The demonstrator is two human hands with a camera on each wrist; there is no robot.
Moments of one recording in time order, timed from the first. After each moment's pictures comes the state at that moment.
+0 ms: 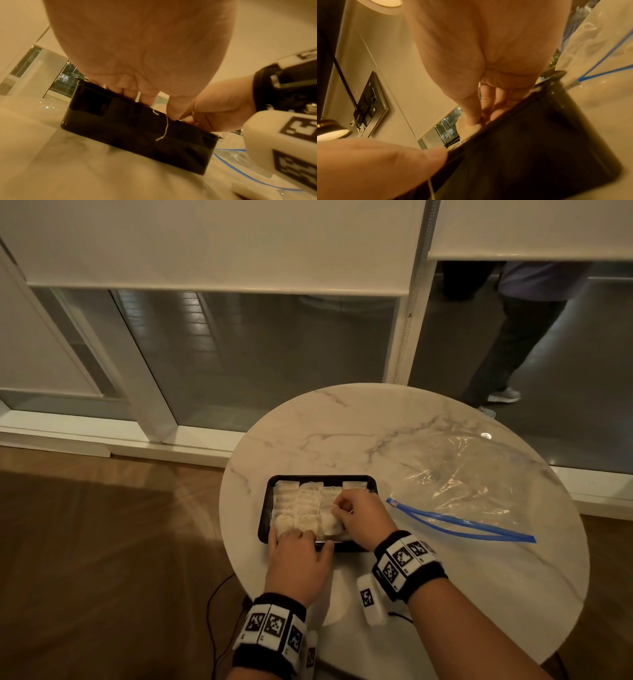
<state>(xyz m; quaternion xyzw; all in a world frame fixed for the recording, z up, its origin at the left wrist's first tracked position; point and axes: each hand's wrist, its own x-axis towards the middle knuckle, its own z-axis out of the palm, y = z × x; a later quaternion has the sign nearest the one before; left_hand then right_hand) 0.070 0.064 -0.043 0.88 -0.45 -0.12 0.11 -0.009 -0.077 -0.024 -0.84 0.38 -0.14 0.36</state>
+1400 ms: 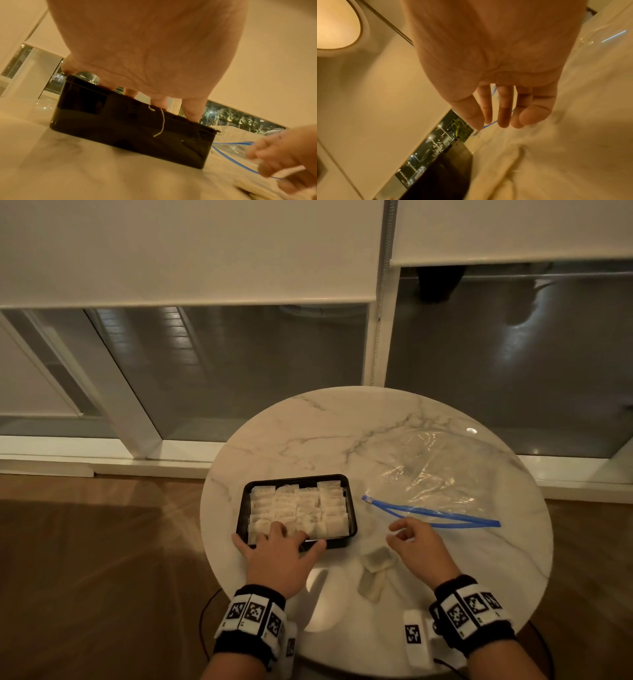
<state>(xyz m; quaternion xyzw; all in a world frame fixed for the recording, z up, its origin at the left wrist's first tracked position) 0.064 0.060 -0.018 0.88 -0.46 -0.15 -0.01 -0.144 -0.088 -0.045 -0.70 0.53 -0.18 0.44</state>
